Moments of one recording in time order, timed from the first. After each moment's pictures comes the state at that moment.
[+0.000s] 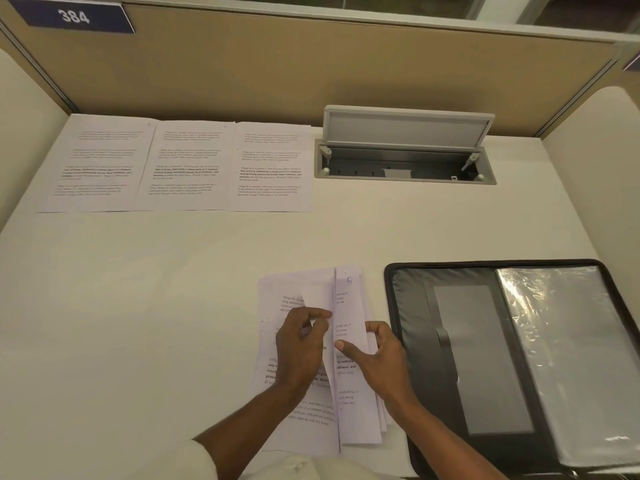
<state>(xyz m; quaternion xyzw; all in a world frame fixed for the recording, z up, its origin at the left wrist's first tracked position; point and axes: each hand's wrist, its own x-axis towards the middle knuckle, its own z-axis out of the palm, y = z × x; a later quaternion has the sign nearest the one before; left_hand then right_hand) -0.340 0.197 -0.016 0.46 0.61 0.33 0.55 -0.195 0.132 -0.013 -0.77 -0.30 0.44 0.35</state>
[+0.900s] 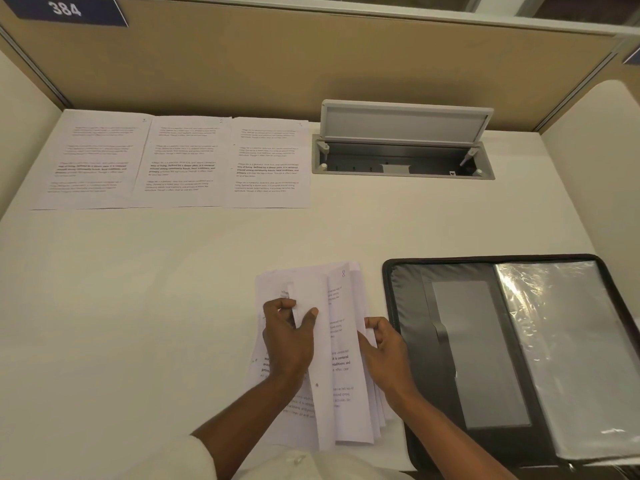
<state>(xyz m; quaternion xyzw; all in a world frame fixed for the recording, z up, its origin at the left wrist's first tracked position) -0.341 0.205 -0.005 0.39 0.68 0.36 0.51 -0.186 0.128 -0.031 -0.76 -0.29 0.43 0.39</state>
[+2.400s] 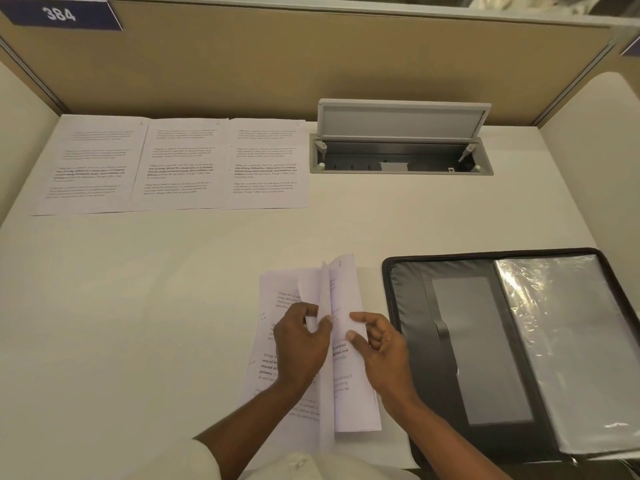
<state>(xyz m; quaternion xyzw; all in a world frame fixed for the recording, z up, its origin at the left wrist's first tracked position) -0.337 0.198 -0.014 0.55 0.64 0.32 0.44 -0.201 0.128 -0.003 -0.70 -0.27 0.46 0.48</state>
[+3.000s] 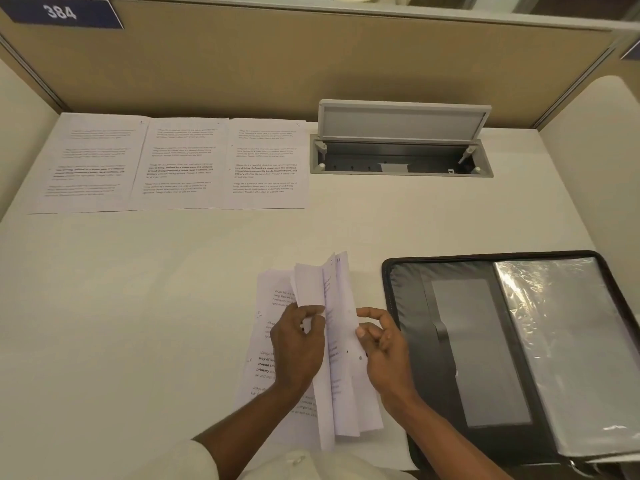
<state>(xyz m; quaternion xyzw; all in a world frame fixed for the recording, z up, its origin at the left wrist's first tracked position) -0.337 0.196 -0.010 0.54 0.62 0.36 0.44 -0.199 0.130 0.003 -0.70 -0.27 0.46 0.47</state>
